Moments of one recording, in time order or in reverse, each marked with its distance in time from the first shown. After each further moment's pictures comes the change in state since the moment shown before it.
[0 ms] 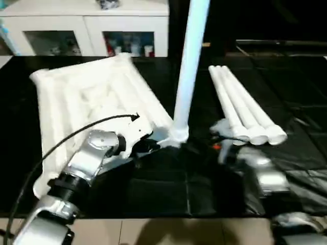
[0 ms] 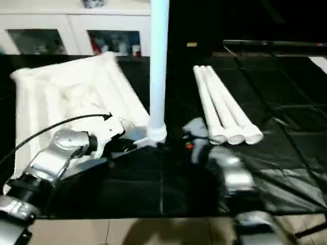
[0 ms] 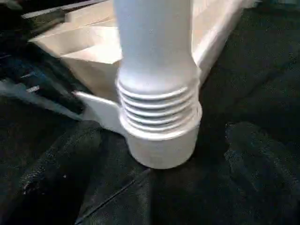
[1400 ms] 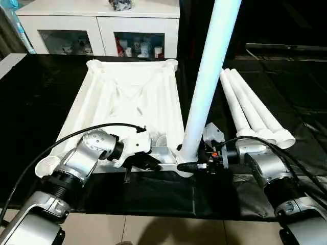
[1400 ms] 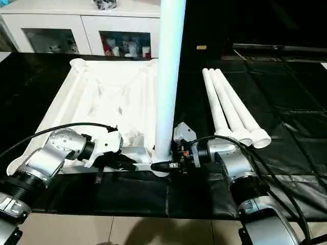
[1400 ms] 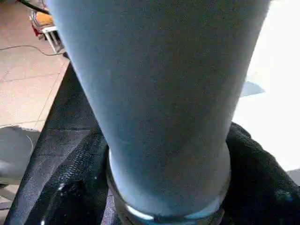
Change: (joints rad) left arm -0.022 0.058 -0.090 0.030 -0.021 -0.152 -0.294; right arm -0.109 -0.047 0.159 0.060 -0.025 0.022 0.362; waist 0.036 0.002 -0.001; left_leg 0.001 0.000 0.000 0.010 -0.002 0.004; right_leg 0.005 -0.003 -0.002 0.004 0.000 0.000
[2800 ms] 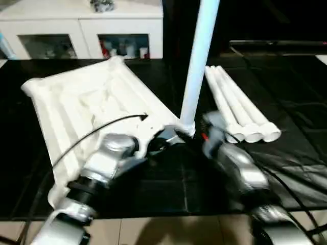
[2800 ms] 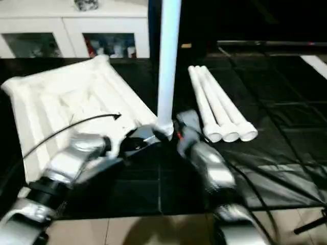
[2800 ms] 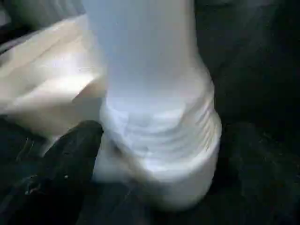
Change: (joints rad) left arm 0.023 -0.169 0.124 -0.066 0.017 0.292 0.424; right arm 0.089 0.170 -0.223 0.034 0.028 -0.005 -0.578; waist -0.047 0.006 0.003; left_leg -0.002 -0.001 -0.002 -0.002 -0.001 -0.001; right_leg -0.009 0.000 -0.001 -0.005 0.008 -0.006
